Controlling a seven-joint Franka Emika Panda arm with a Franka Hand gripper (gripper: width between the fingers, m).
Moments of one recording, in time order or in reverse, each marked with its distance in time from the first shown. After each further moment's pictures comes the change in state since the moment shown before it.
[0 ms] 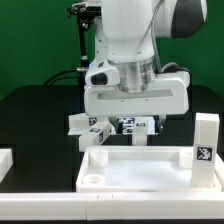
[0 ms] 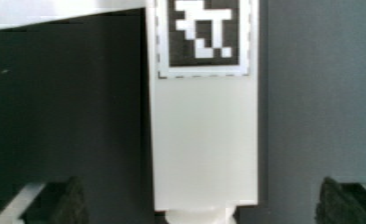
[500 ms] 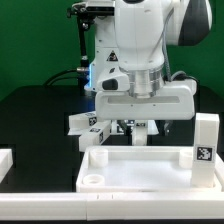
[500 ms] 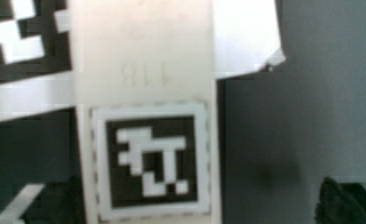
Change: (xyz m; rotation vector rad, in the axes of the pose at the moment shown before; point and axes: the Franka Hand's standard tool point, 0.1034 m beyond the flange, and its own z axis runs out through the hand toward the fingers) arm -0.025 -0.012 0.022 -0.020 -0.017 0.035
